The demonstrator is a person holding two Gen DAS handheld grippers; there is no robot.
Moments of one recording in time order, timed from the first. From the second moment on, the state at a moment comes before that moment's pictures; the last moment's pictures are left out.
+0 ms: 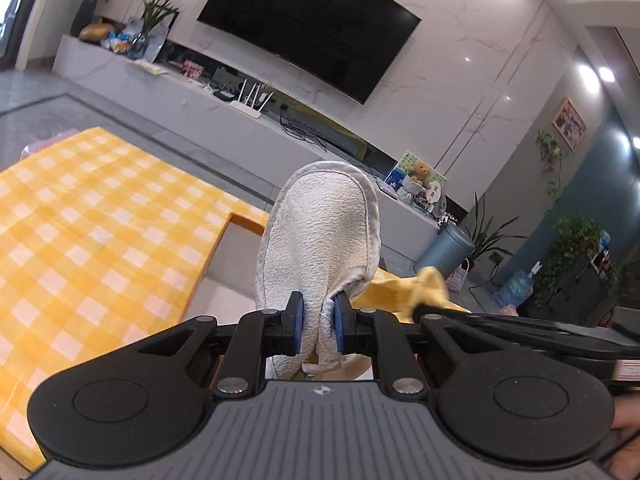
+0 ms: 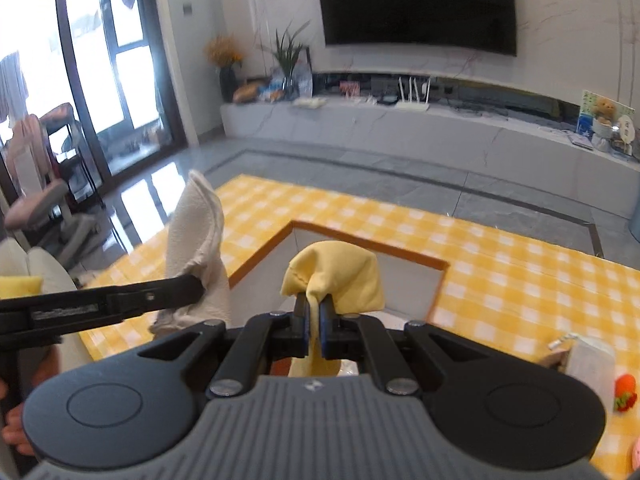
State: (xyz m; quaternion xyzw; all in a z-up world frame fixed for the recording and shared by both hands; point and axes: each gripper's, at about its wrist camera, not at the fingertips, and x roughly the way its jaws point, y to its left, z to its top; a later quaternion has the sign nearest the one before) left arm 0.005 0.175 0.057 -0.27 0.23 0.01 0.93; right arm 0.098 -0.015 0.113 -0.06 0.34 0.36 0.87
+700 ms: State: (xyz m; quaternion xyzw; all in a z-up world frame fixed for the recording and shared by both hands) left arm 0.014 0.188 0.045 -0.28 0.25 0.01 0.93; right arm 0.180 0.075 -0.014 -0.37 0.43 0.22 0.79
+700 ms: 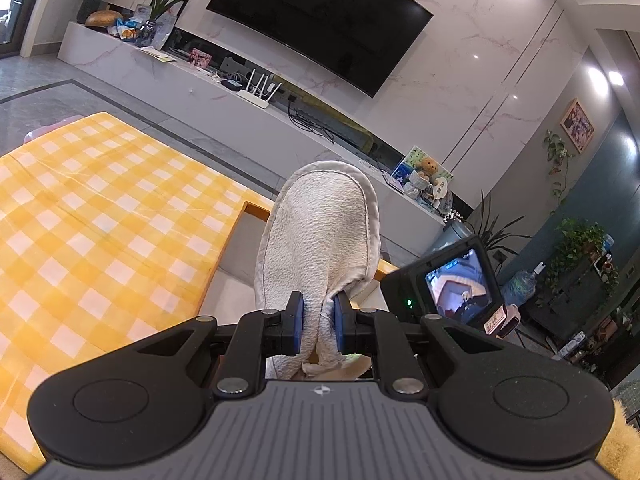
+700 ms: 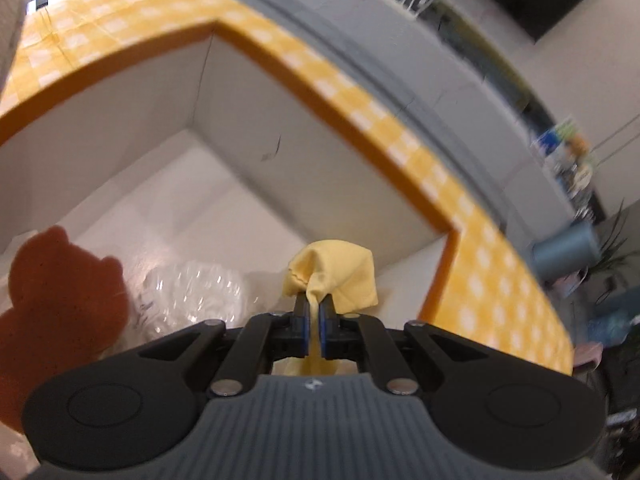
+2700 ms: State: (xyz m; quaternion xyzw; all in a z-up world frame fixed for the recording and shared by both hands) left arm 0.131 0.141 0.024 -0.06 0.39 0.15 0.91; right arm 0.114 -0.010 0.074 -0.22 0.26 0.23 0.91
